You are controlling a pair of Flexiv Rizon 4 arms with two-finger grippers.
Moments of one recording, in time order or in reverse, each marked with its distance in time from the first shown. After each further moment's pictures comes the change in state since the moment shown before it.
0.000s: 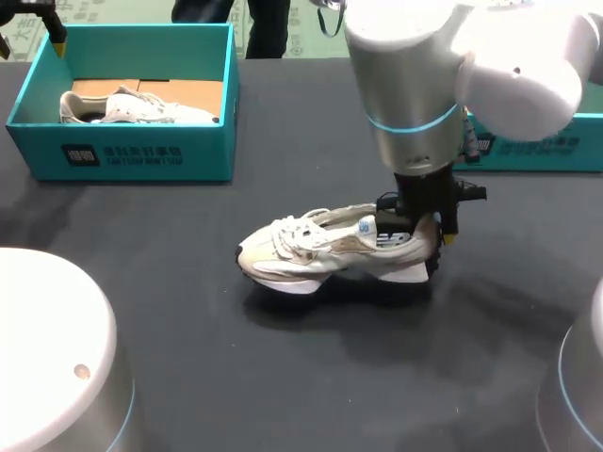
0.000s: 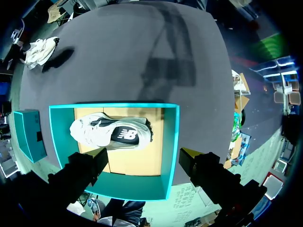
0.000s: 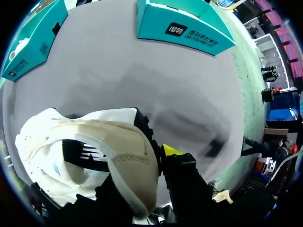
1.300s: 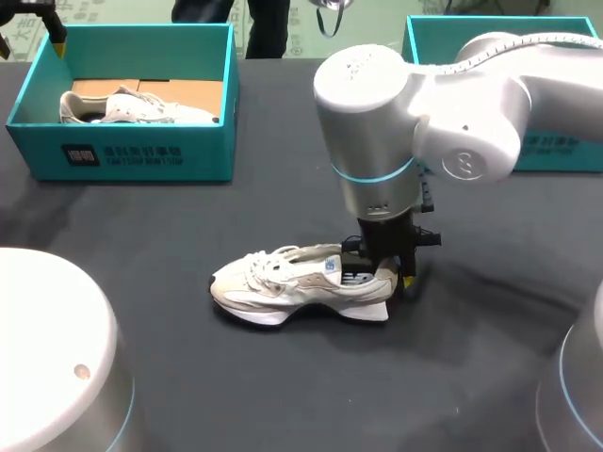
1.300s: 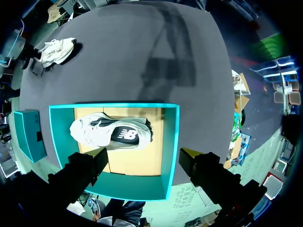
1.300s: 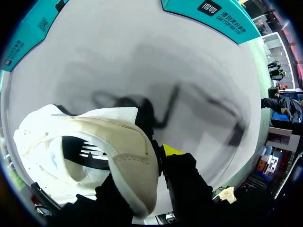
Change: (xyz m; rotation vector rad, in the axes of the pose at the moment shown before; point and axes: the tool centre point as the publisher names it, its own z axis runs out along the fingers) left arm 0.000 0.000 0.000 0.000 0.000 0.000; right arm 0.065 -0.023 0.061 0.081 0.053 -0.021
